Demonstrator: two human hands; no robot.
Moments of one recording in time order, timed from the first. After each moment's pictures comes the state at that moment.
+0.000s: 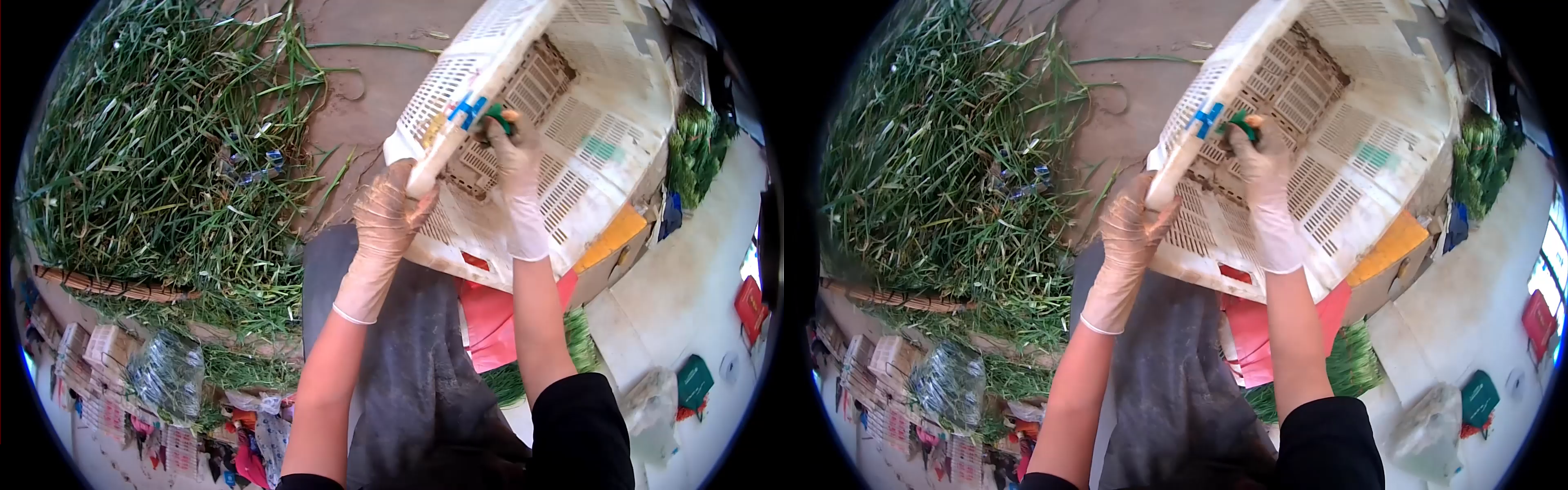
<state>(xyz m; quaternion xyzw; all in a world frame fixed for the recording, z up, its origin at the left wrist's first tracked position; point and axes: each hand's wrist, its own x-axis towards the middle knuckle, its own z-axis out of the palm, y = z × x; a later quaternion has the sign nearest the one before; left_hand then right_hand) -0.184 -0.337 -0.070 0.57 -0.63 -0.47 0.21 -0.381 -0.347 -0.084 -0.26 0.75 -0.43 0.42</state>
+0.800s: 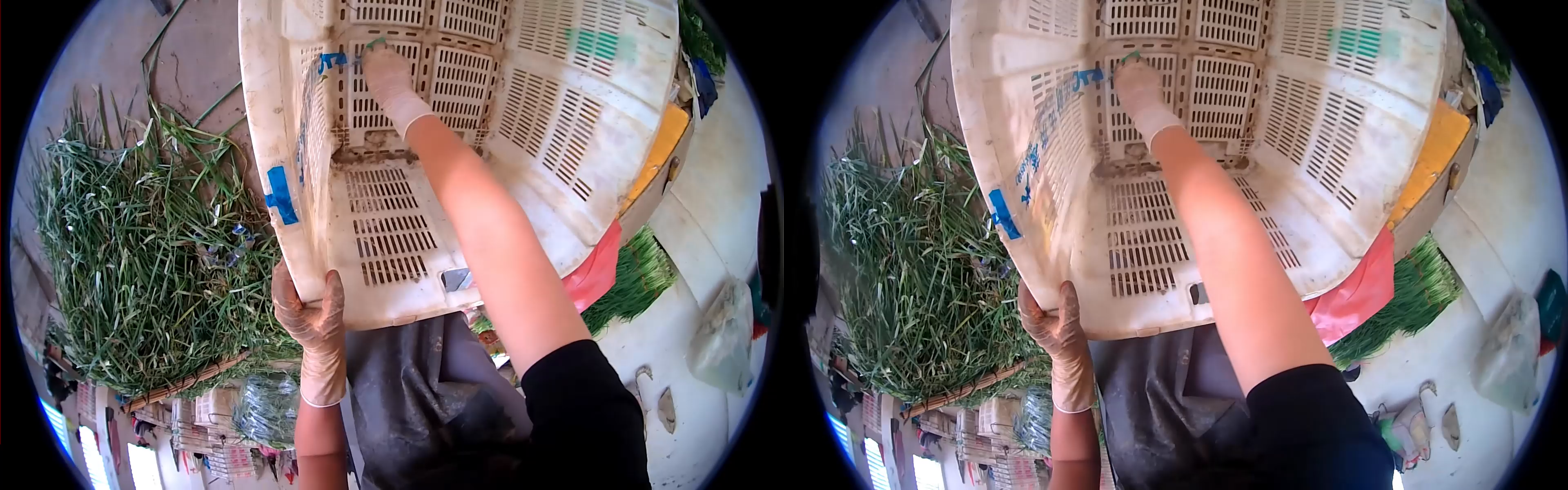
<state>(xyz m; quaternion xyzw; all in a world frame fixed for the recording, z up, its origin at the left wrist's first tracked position) -0.185 -0.329 -0.070 0.60 -0.53 -0.57 0.16 -0.436 -0.361 -0.337 -0.49 0.85 0.08 0.17</state>
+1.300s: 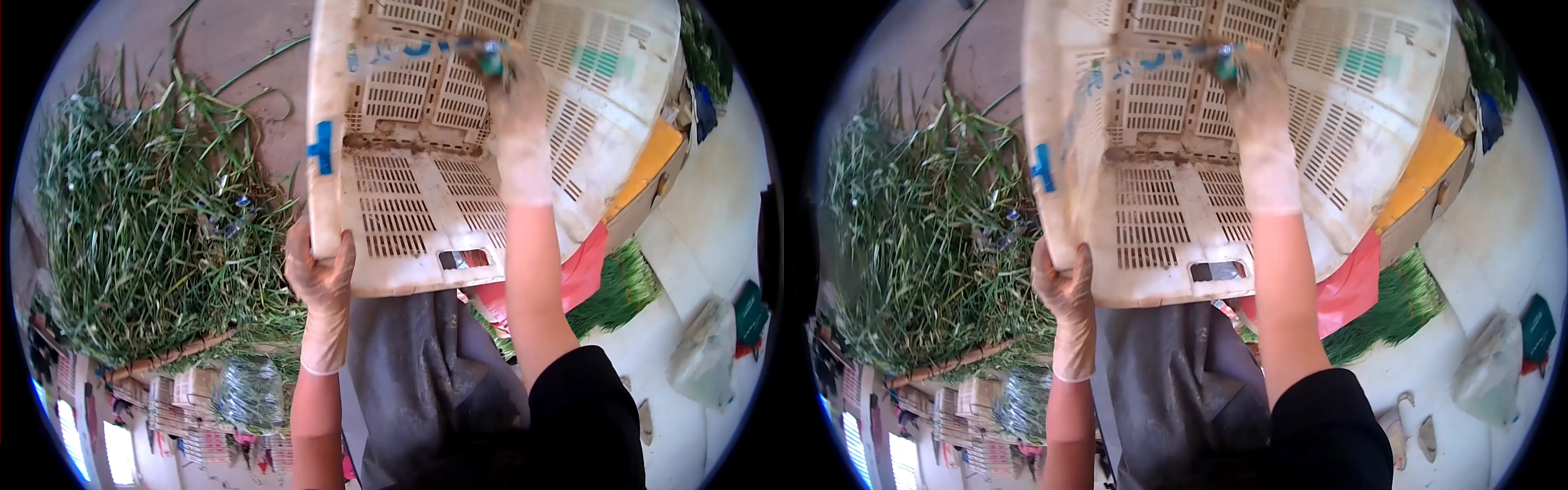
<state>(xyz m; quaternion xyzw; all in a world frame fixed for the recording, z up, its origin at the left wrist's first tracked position) -0.182 -0.329 -0.073 0.57 -0.62 -0.51 0.16 -0.487 -0.325 -0.139 -0.12 0.69 -0.61 0.36</state>
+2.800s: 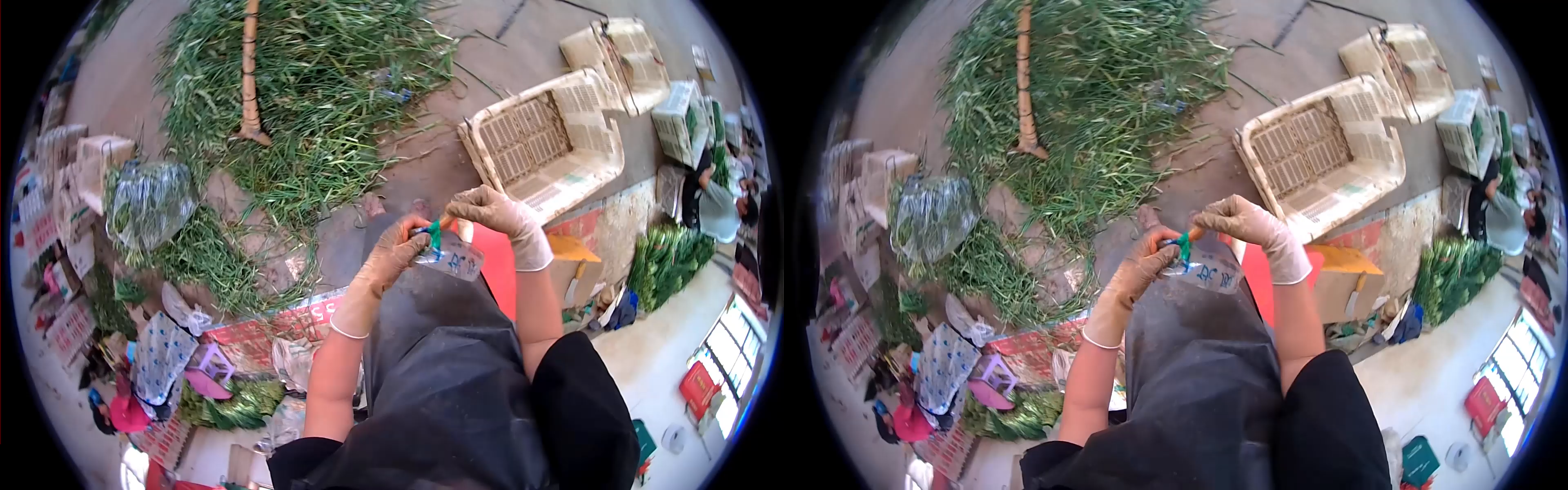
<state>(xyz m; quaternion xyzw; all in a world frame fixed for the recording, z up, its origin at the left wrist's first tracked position) 0.012 -0.047 0.326 0.51 -0.14 -0.80 0.29 -0.182 -0.165 0.324 -0.50 0.38 0.04 0.78</state>
